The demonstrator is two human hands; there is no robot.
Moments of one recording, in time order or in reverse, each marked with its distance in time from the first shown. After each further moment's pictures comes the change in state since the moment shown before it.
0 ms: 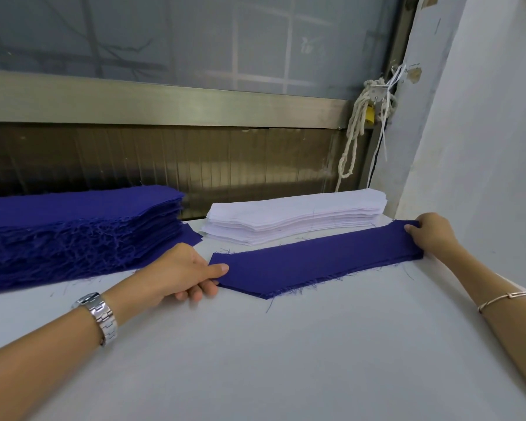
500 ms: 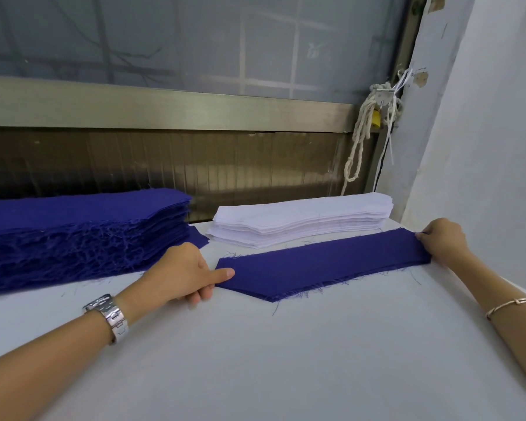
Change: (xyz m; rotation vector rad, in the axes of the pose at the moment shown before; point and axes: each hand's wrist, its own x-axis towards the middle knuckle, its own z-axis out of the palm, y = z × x) left_hand 0.005 -0.010 -0.004 0.282 0.143 0.045; right_hand -0.004 0.003 -0.002 -0.019 0.016 0.080
